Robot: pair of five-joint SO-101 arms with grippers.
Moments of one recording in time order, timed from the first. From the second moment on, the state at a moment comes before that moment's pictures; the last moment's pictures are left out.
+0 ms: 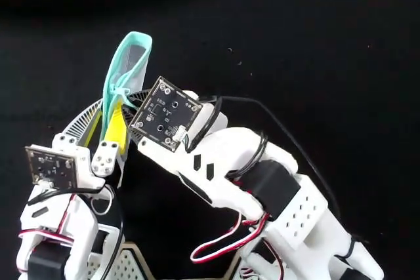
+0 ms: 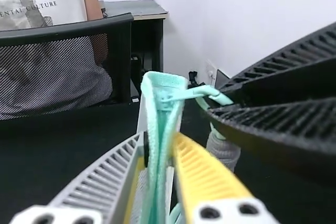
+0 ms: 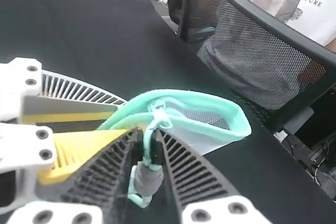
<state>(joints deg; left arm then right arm) 5.6 -103.3 61.3 52.6 -1.6 -47.6 -45.5 23.0 52.2 18.0</state>
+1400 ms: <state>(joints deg) 5.5 -104.1 59.6 57.5 -1.7 -29.3 -30.7 10.9 43.9 17.8</state>
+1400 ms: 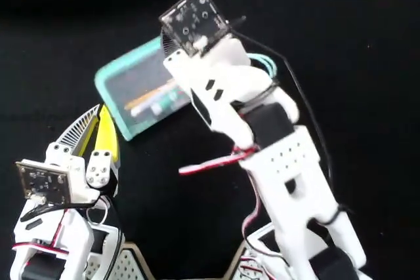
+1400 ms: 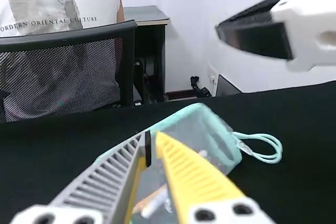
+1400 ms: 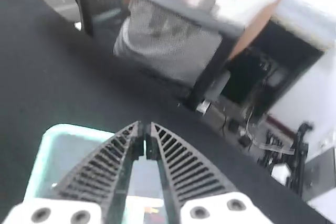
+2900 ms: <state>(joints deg) -1.1 -104.0 77.1 50.8 -1.7 -3.8 55.3 -48.7 60.0 28.4</state>
